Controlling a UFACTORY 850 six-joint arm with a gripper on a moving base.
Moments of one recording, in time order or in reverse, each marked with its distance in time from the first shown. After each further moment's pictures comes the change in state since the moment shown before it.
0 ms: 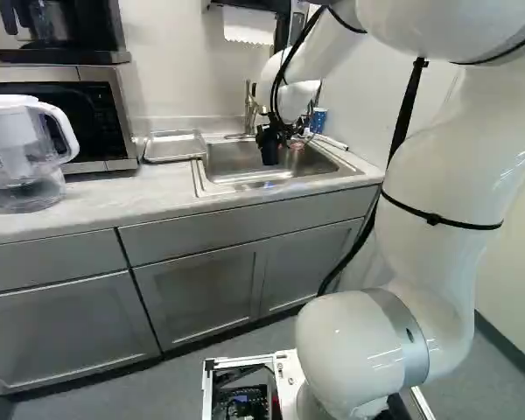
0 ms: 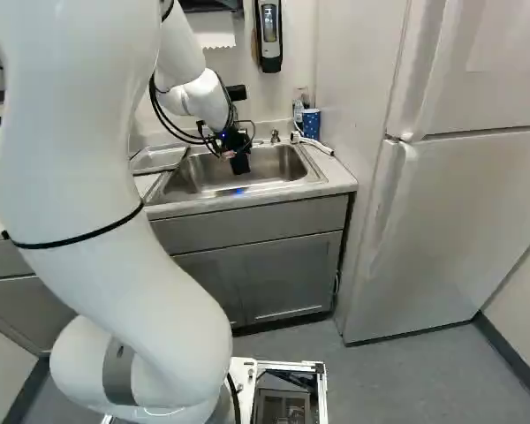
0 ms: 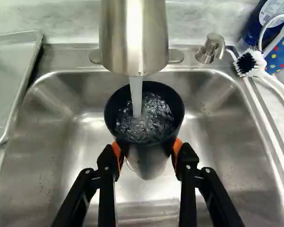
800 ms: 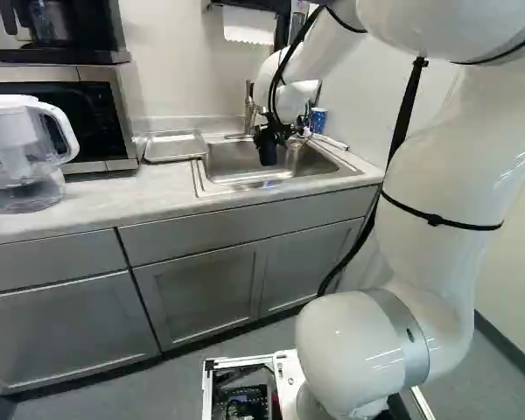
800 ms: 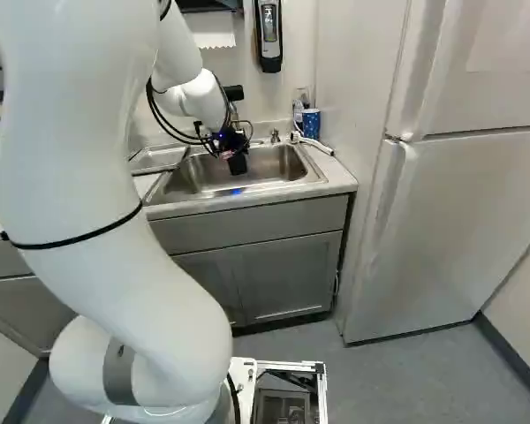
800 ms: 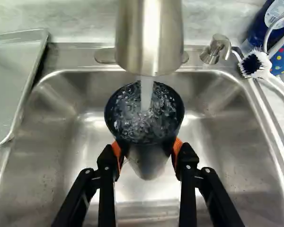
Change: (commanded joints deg) arm 1.6 0.4 0.5 0.0 0.0 0.0
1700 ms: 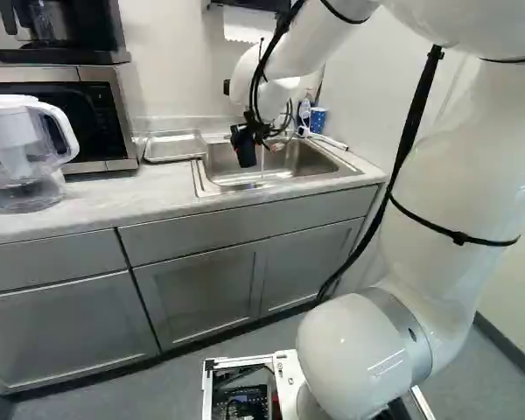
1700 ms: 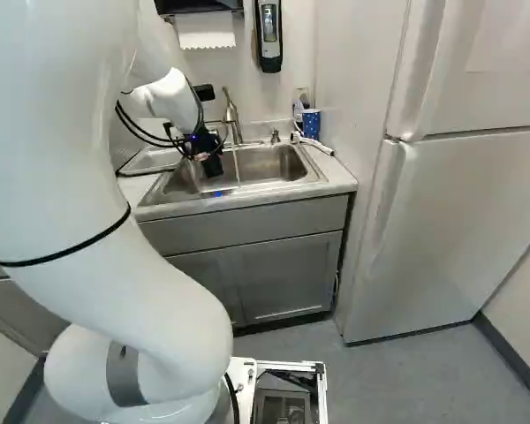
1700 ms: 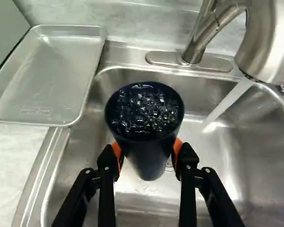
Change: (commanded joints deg) arm 8.4 4.5 3.4 0.0 0.0 0.0
